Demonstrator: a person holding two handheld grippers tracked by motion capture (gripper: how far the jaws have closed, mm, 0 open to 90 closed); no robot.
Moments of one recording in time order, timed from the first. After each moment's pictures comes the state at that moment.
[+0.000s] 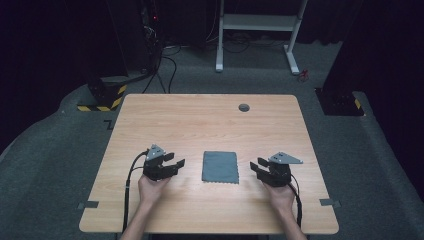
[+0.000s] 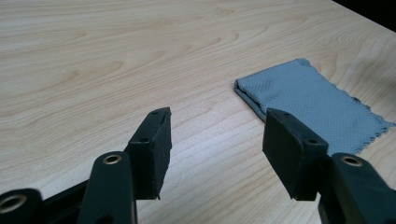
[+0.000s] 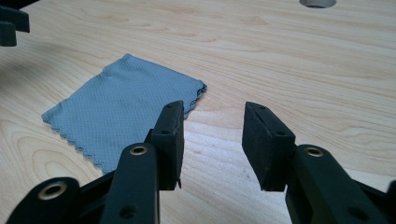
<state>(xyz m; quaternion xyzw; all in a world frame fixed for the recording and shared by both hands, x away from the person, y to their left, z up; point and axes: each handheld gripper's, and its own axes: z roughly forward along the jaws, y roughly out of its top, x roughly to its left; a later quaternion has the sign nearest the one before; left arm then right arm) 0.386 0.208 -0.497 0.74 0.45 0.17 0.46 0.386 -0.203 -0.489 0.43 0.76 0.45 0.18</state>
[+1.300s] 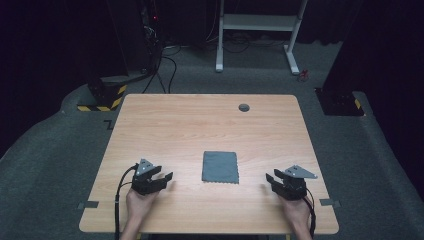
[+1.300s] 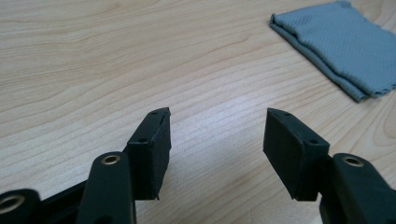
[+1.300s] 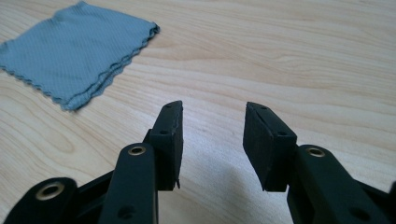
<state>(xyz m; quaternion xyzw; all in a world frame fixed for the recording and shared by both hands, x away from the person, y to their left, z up) 0.351 0.234 -0.522 0.76 0.48 0.19 0.40 0.356 -0.245 -0.510 0.46 0.77 0.40 0.21</state>
